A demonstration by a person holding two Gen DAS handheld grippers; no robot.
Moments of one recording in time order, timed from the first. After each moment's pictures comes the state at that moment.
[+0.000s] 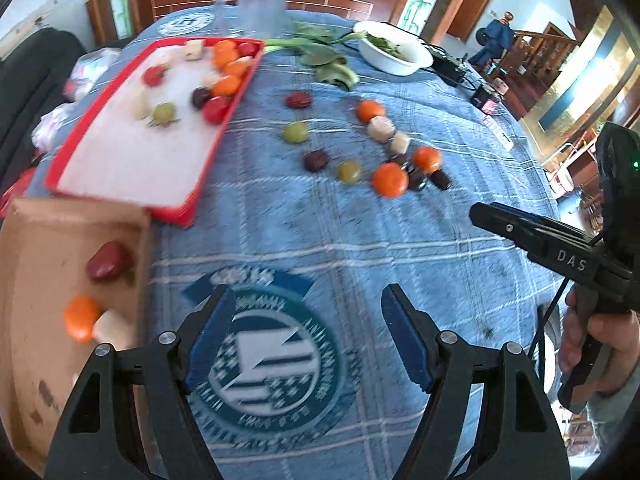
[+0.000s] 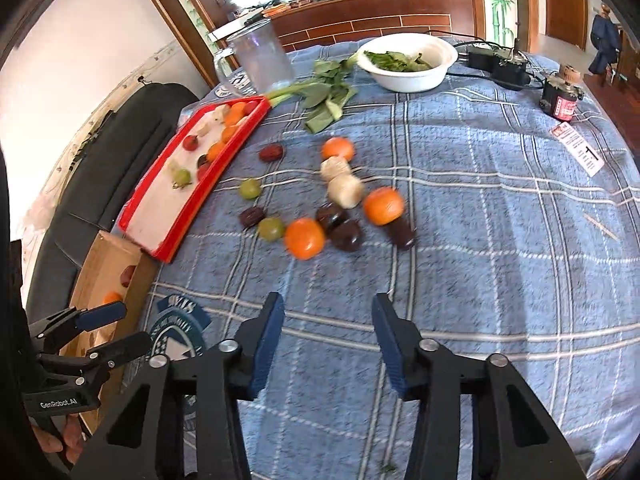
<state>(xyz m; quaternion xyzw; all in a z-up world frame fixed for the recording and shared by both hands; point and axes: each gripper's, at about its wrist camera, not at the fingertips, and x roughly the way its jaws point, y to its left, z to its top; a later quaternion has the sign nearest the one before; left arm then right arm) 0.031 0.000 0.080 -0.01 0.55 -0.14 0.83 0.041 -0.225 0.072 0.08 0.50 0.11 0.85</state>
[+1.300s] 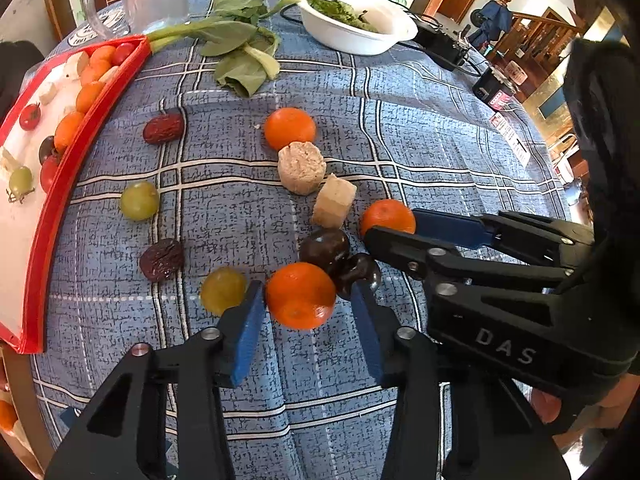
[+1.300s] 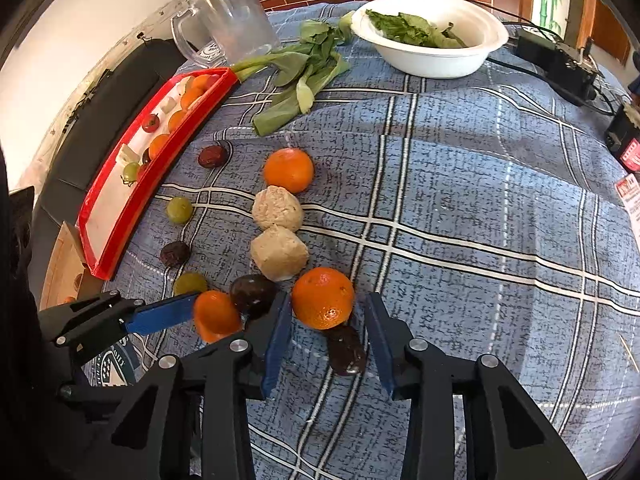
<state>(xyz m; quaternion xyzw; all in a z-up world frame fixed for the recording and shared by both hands) 0.129 -0.116 0.025 -0.01 0.57 -0.16 0.80 0.151 -0.243 0.023 0.03 0.56 0.16 0.81</state>
